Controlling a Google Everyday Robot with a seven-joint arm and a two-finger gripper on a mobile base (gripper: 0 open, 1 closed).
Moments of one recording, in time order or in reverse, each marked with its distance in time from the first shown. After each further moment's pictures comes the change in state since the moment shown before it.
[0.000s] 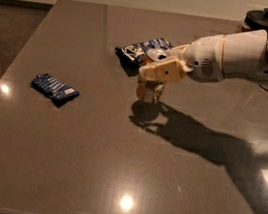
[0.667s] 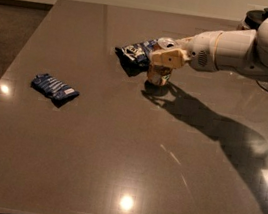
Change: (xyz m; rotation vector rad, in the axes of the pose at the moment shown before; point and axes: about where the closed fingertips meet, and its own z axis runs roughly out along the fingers) arm 0.002 -0.092 0.013 0.202 -0.047 0.021
